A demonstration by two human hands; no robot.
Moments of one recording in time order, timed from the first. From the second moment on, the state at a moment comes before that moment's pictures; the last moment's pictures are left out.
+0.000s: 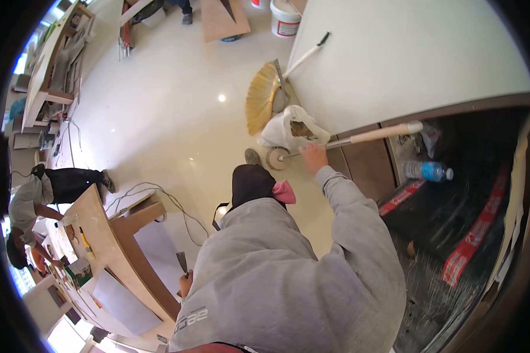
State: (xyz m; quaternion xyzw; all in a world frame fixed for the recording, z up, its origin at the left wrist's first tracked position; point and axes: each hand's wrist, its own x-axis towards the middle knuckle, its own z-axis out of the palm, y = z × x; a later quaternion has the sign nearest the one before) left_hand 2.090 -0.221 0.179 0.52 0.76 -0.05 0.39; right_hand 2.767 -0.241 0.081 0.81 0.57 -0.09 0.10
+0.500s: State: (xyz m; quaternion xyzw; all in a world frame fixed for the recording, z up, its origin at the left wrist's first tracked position) left_hand 2.231 -0.096 0.220 0.31 0.84 -0.16 0.42; right_hand 2.973 0.140 0.011 0.85 0.47 -0.15 0.20
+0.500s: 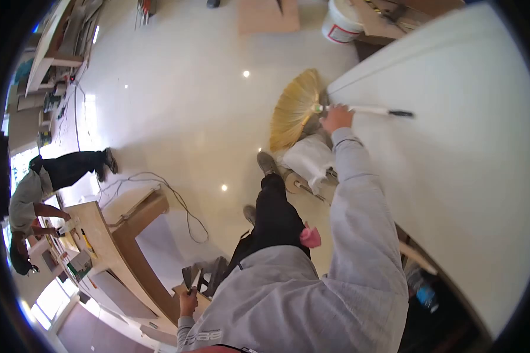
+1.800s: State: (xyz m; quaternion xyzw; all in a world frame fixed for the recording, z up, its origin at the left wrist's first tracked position) left_hand 2.354 -0.224 0.197 0.19 0.87 -0.03 0.45; right_hand 2.990 0.235 -0.021 0.75 0.36 -0.53 0.16
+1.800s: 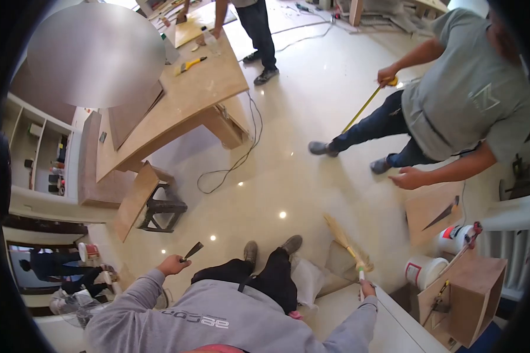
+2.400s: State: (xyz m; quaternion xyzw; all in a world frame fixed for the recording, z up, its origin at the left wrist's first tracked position) left_hand 2.386 -0.479 0.121 0.12 0.77 -0.03 0.63; right_hand 2.950 0.228 0.083 0.75 0.51 -0.38 0.17
